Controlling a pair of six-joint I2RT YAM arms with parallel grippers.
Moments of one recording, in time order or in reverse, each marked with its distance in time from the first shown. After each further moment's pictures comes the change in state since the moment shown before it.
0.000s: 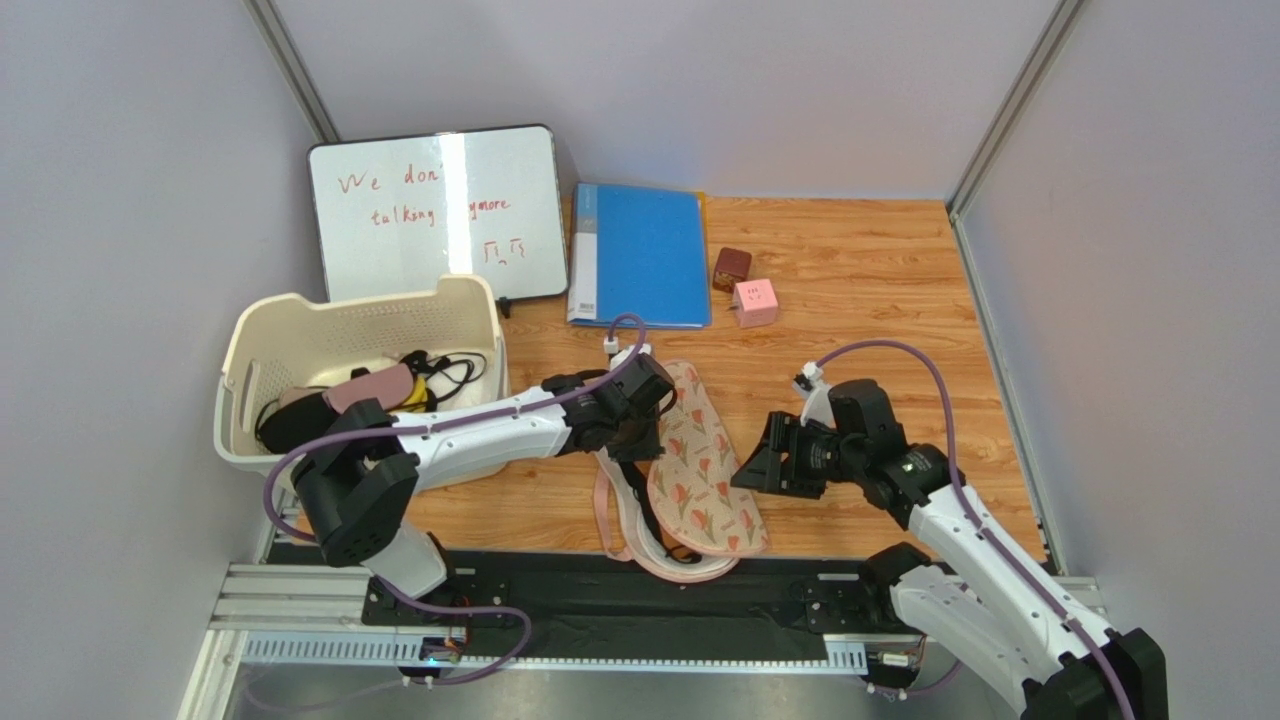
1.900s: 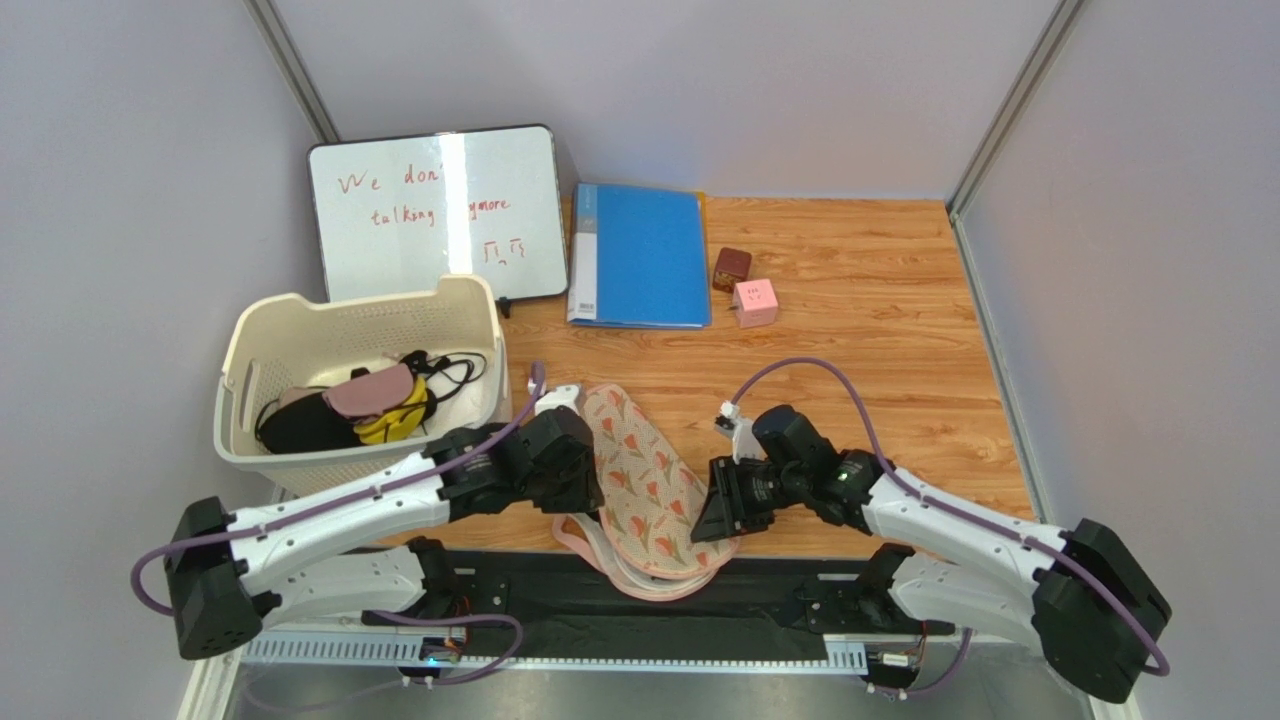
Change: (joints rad) left arm -0.079 -0.525 -0.261 -0.246 -0.024 -0.037; right arm 0.378 0.252 -0.078 0.302 -0.039 0.103
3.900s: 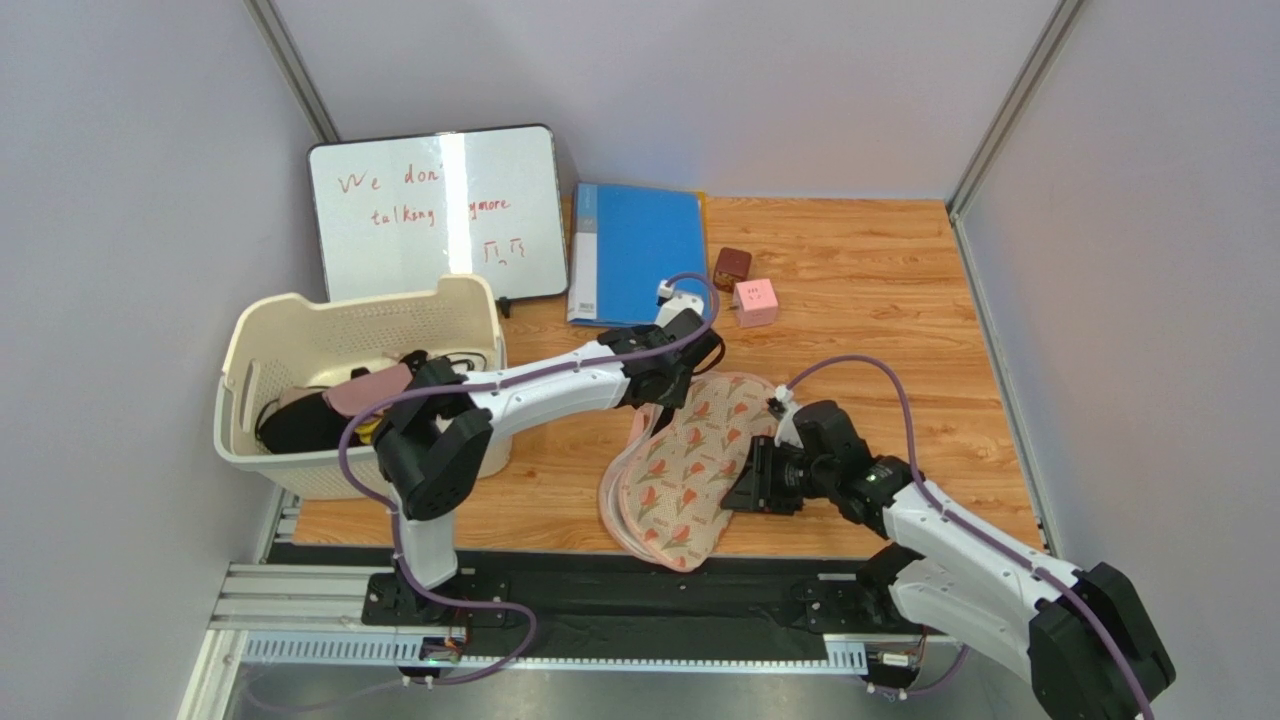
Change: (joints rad) left arm 0.114 0.841 0.653 0.169 -0.266 0.425; right arm -0.229 -0.124 -0.085 -0.023 0.121 -0.010
